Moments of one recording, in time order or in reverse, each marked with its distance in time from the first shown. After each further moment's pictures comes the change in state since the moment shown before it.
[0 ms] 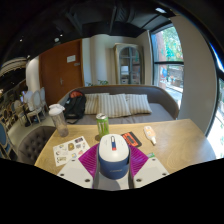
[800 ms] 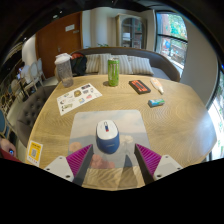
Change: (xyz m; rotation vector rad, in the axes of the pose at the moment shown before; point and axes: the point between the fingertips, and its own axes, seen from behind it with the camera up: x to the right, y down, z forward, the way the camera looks) arm -0.055 0.199 -0.059 -0.382 0.042 -0.027
